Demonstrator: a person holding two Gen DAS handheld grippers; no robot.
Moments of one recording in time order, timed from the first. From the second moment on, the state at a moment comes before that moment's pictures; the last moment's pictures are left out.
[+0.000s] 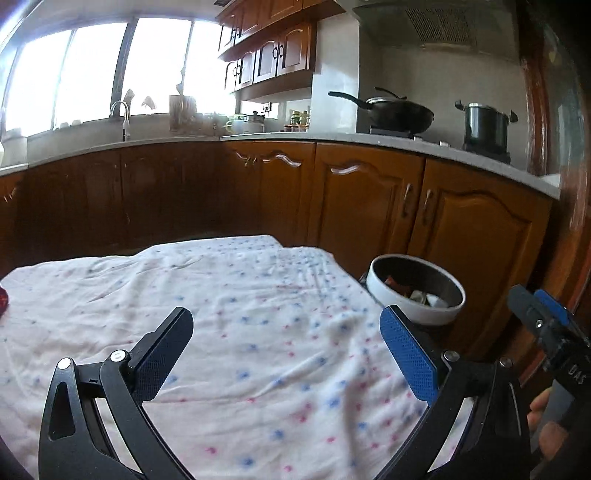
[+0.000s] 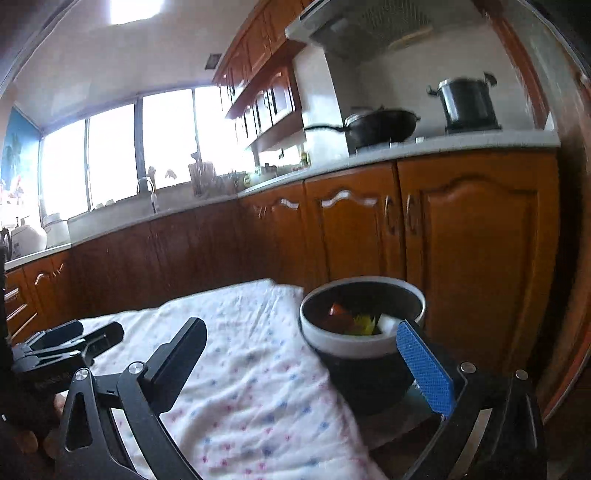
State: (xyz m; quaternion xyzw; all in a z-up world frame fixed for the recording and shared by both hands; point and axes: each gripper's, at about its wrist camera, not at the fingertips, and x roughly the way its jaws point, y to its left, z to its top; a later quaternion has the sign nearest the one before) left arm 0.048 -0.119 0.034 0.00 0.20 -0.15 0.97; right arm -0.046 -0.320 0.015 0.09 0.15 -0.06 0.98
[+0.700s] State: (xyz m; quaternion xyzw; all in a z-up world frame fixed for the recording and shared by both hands) left arm 0.016 -0.100 0.008 0.01 0.20 -0.12 0.97; right arm -0.063 -0.291 0.000 0.07 0.14 -0.04 0.99
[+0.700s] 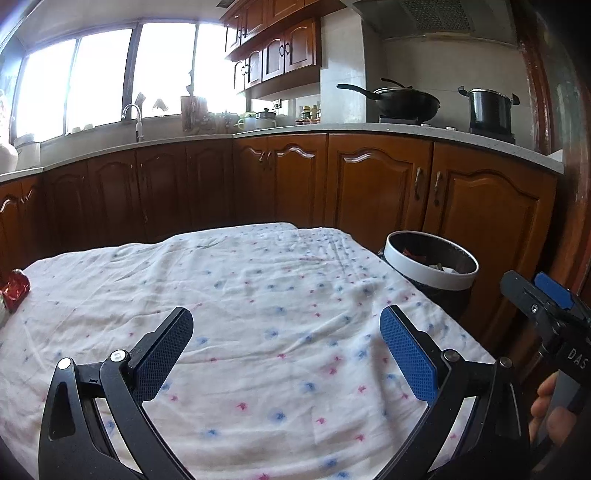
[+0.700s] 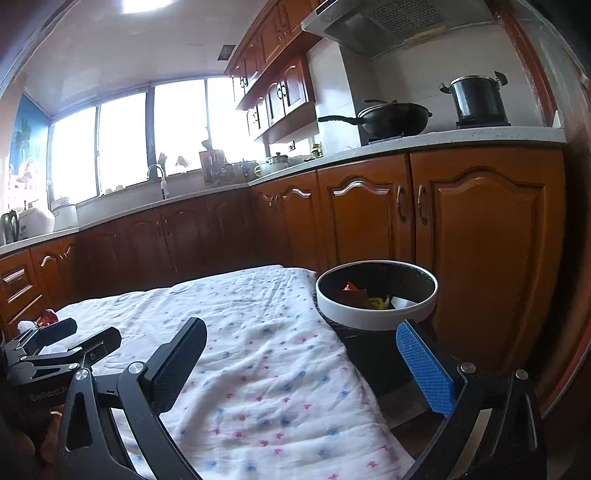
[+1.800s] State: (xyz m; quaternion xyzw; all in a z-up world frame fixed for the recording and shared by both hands) left arm 0.006 -0.098 0.013 0.02 0.19 -0.10 0.98; right arm -0.062 -0.291 -0.002 0.08 0.15 -0.03 0.99
